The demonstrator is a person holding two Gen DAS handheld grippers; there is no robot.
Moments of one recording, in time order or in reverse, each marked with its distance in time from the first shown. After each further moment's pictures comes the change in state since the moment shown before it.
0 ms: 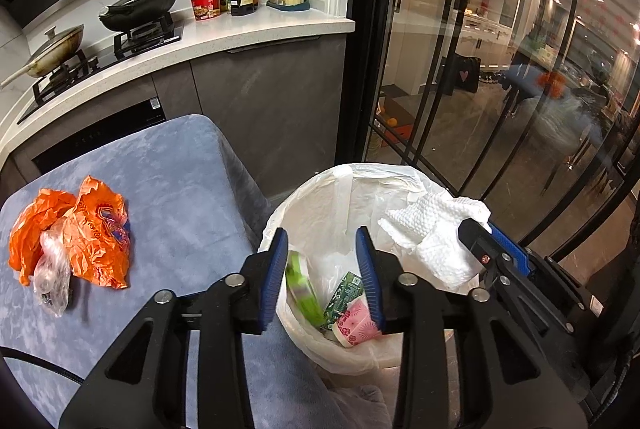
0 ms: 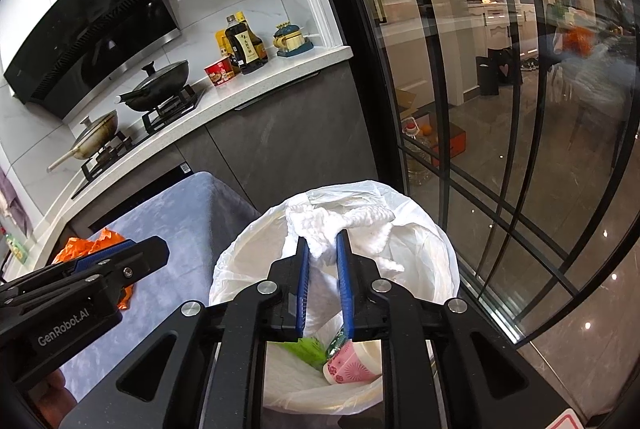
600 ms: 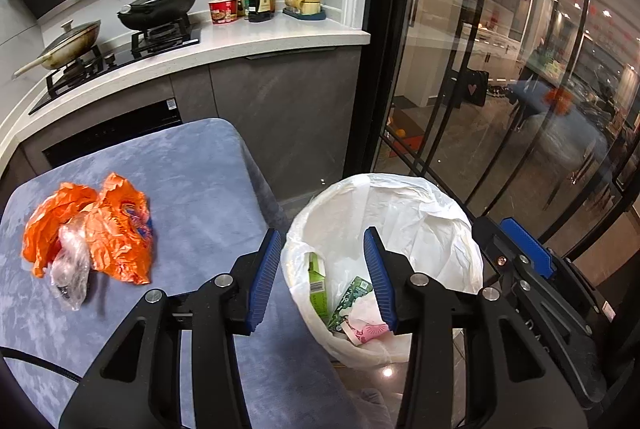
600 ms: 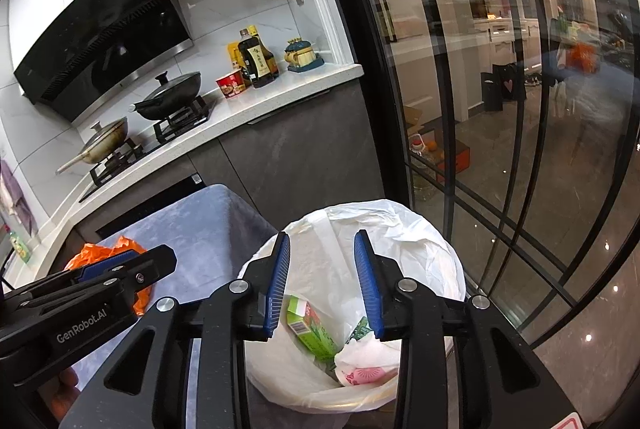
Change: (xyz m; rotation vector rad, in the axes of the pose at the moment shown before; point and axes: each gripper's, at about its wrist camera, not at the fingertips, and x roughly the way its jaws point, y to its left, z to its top) left arm -0.019 0.026 -0.001 -0.045 -0.033 0.017; right arm -0.022 0.018 0.002 -0.023 -0.053 0.017
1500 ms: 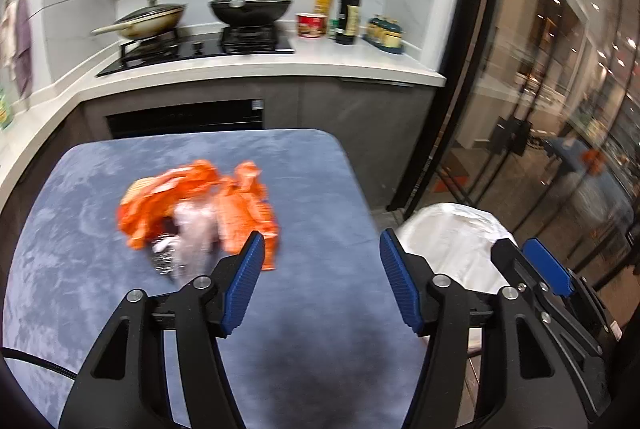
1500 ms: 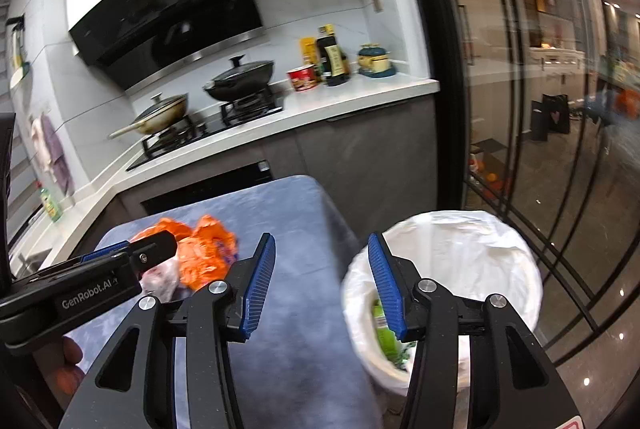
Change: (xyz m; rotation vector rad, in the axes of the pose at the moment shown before) left arm -0.075 0.125 -0.021 -0.194 -0.080 0.134; right arm -0.030 0.118 -0.016 -0.151 -0.002 0.139
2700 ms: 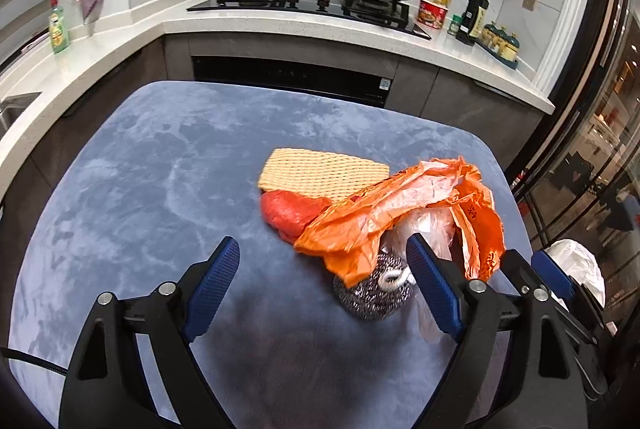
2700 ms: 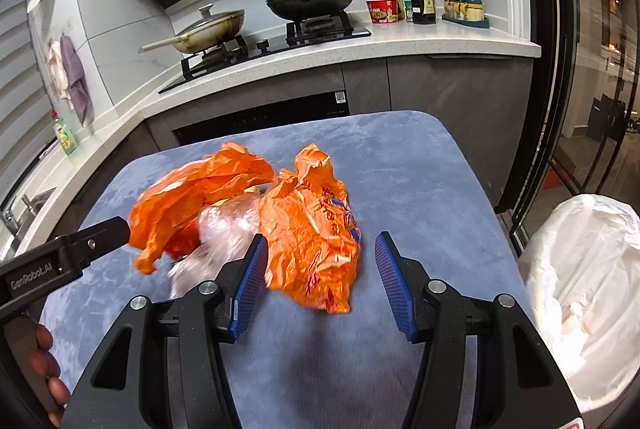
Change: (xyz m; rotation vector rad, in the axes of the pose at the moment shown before) left arm 0.068 0.194 -0.001 -0.199 0.078 0.167; right arm 0.154 0.144 -0.033 -0.132 0.209 0.106
